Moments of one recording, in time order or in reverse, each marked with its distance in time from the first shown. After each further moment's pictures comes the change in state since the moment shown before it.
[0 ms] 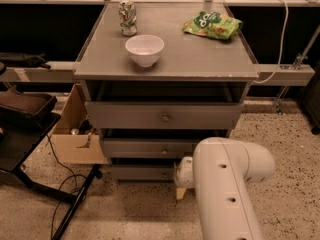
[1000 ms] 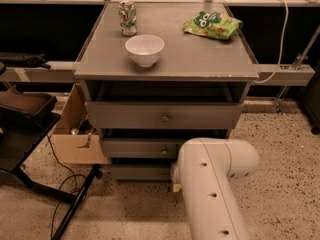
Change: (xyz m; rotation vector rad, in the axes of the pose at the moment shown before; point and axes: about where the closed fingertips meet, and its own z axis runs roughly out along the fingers) arm -0.012 -0.018 0.024 -0.003 -0.001 0.000
